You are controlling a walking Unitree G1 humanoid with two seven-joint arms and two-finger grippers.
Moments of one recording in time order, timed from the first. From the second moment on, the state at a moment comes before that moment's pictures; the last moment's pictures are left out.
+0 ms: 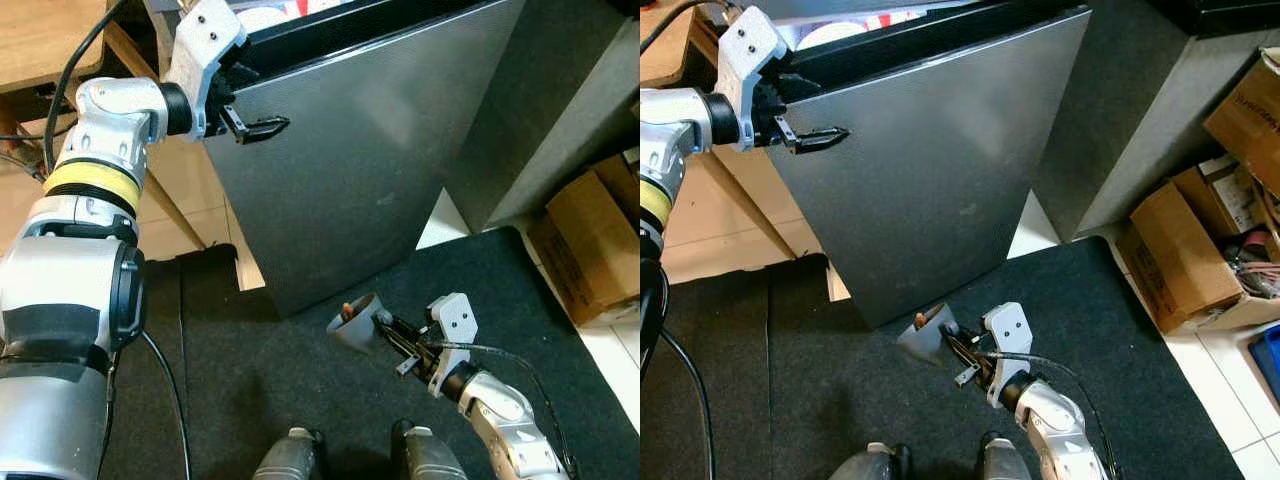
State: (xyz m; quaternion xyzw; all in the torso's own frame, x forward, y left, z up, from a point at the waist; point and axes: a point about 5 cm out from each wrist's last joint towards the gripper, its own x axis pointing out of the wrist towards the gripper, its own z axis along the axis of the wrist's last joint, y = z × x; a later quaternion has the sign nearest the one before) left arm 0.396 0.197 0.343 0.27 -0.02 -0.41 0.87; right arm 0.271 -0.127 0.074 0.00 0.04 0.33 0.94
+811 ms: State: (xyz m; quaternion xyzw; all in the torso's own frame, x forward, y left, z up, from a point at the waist) left arm 0.356 0.158 0.371 0.15 -0.13 -0.67 0.72; right arm 0.278 -0.127 0.074 0.00 0.04 0.33 0.94
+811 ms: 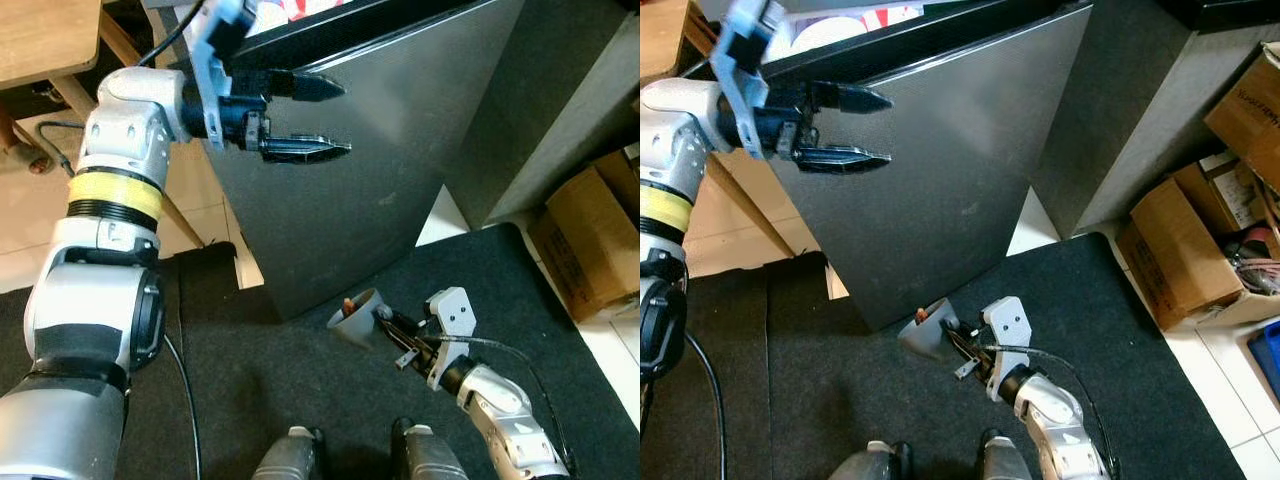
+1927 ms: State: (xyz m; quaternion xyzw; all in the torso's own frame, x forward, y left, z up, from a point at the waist) left arm 0.302 0.314 0.387 0.01 -0.29 -0.24 0.93; right arm 0.287 -0.120 0.073 0.00 0.04 0.34 0.94
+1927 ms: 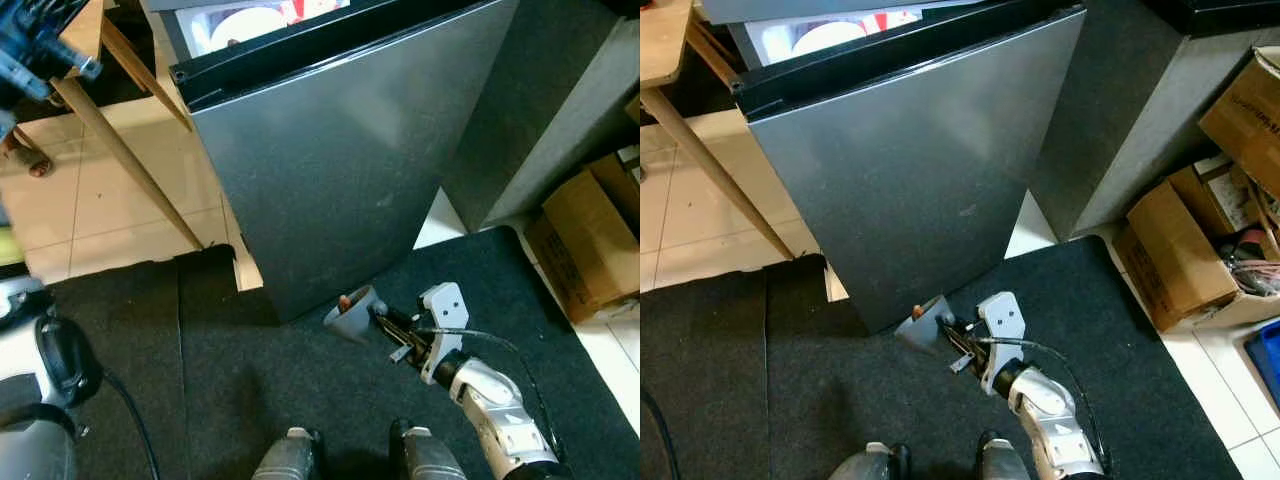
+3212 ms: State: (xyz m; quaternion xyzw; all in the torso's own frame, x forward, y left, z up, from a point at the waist) left arm 0.346 0.359 0.270 -0.05 -0.12 0.01 0.99; right arm 0.294 -0.124 0.069 -0.01 0.04 0.33 0.94
